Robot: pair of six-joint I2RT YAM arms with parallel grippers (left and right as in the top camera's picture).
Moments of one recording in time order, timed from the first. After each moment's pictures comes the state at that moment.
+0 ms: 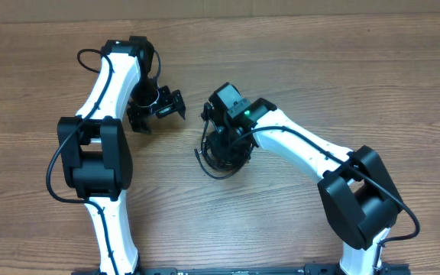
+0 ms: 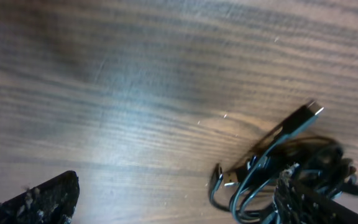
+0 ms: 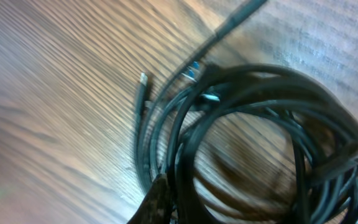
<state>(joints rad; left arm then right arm) -0.07 2.24 1.87 -1.35 0.26 -0.42 0.66 1.97 1.46 -0.76 -0.28 0.14</state>
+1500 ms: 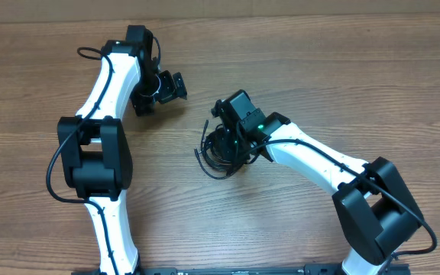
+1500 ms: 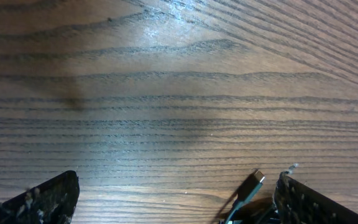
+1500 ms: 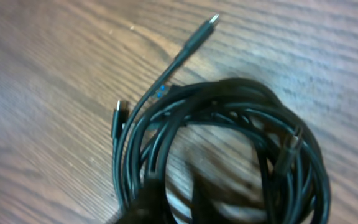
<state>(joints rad) -0.07 2.24 1.86 -1.10 0.26 -0.42 0.65 1.86 1.23 -0.49 -0.19 0.25</state>
